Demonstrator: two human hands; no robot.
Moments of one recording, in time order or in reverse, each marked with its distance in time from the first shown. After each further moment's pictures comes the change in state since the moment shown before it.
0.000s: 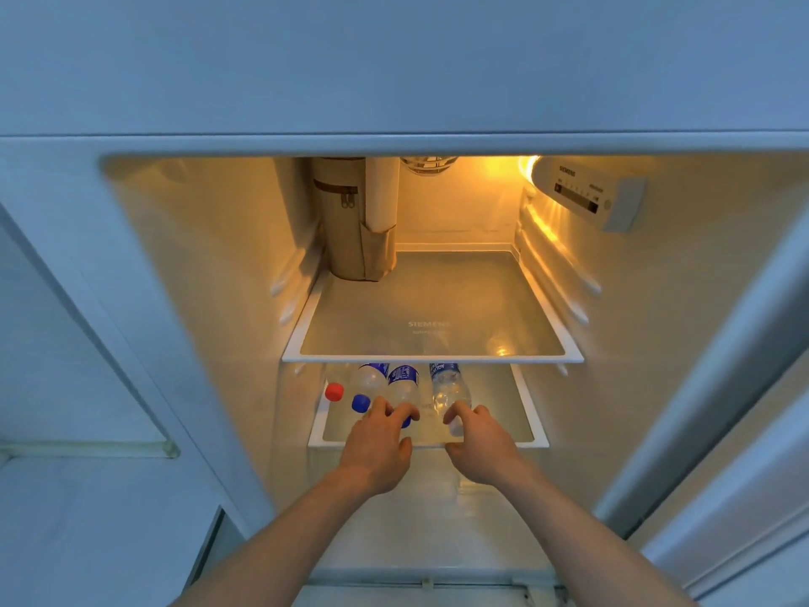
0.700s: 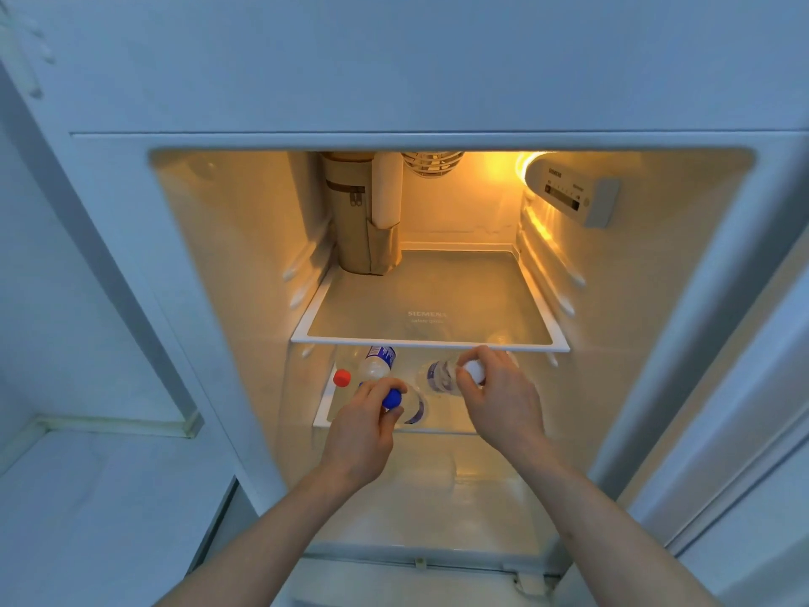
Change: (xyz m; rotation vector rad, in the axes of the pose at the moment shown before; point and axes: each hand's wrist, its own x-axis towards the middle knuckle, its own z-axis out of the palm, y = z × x) left_hand -0.052 0.019 -0.030 -0.237 0.316 0.050; right_hand -0.059 -0.025 -0.074 0.164 0.493 -0.184
